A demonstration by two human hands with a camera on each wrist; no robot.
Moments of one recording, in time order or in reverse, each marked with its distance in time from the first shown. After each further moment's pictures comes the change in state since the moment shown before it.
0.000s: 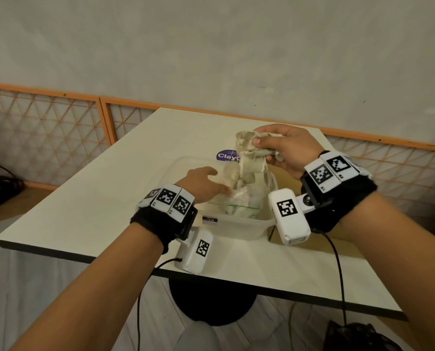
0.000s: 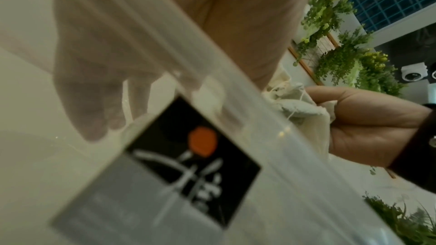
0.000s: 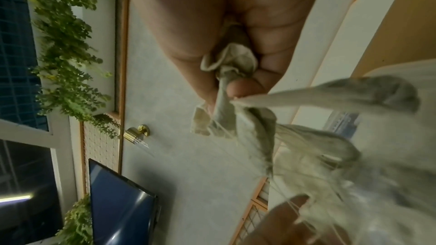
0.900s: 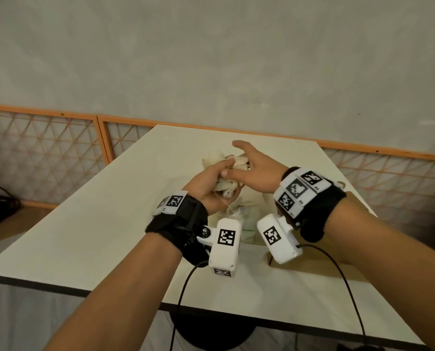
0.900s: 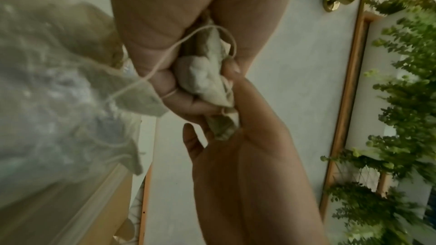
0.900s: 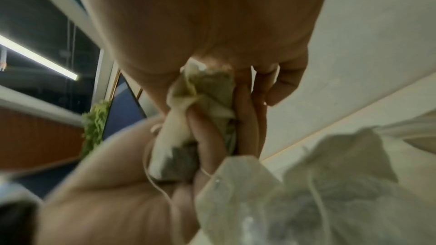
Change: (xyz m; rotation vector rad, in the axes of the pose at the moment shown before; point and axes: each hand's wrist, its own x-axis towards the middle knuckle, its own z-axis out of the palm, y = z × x) left_hand 0.015 0.048 0.003 -1.355 -0.341 -0.042; right_hand 0.025 0.005 0.021 -0.703 -0.268 -0.071
